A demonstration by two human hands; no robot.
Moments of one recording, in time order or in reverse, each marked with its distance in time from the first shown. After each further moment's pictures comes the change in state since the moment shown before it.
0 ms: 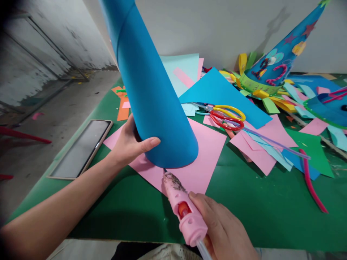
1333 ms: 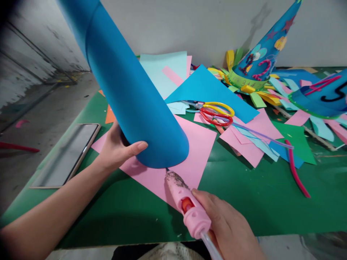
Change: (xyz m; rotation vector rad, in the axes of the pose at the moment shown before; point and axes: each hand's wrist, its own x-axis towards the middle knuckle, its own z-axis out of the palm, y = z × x) left_hand -0.001 -0.001 -0.001 0.089 -0.011 0.091; right_hand 0.003 -0.006 -0.021 -0.096 0.090 0.060
